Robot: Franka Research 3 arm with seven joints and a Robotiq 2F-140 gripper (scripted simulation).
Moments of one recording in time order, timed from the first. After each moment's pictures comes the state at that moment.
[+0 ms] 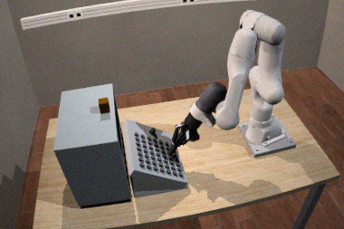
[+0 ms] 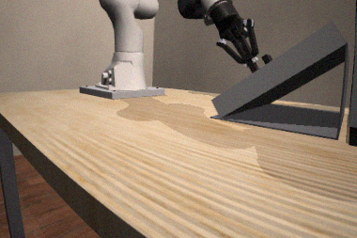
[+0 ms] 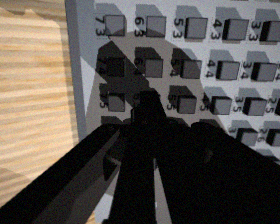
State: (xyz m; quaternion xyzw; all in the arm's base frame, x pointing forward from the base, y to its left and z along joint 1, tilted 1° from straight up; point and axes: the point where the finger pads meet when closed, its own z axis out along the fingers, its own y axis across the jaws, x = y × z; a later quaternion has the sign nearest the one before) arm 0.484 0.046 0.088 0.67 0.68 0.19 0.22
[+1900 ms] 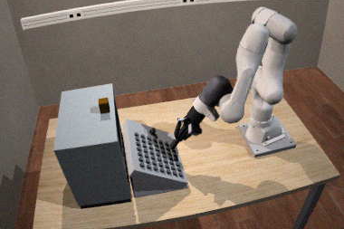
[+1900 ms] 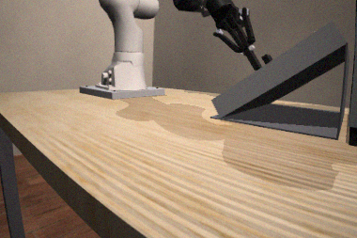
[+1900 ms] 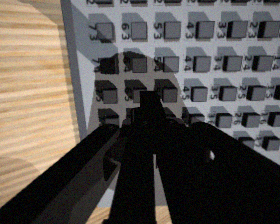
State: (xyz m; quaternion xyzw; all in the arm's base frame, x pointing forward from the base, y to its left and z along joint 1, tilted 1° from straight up) arm 0.473 0.046 0.121 0.68 0.67 0.21 0.22
